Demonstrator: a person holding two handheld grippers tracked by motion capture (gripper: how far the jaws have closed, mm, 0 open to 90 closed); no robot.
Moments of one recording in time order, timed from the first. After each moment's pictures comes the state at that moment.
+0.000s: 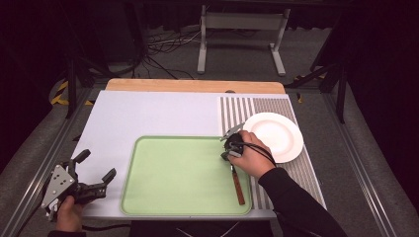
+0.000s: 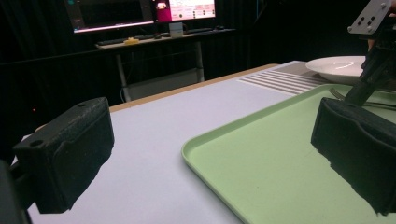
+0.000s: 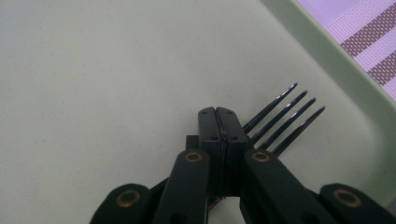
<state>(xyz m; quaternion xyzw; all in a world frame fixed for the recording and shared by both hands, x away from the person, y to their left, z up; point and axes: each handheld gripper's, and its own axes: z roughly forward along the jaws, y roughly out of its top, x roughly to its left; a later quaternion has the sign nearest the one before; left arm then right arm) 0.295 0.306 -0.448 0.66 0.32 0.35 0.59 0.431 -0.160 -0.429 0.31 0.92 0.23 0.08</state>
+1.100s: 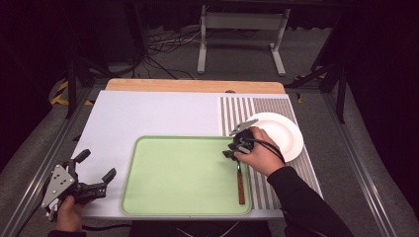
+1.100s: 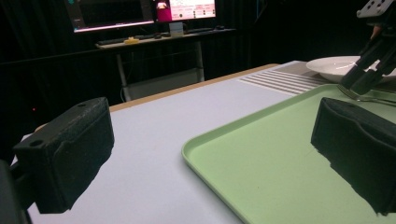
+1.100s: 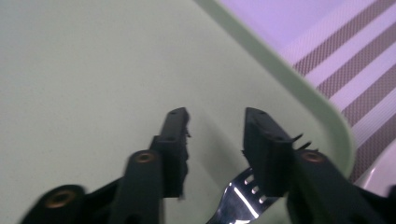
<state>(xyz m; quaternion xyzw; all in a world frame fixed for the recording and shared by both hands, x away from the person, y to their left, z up) 0.295 0.306 -0.449 0.66 0.32 0.35 0.59 0.431 -0.182 -0.413 0.31 0.89 0.30 0.10</state>
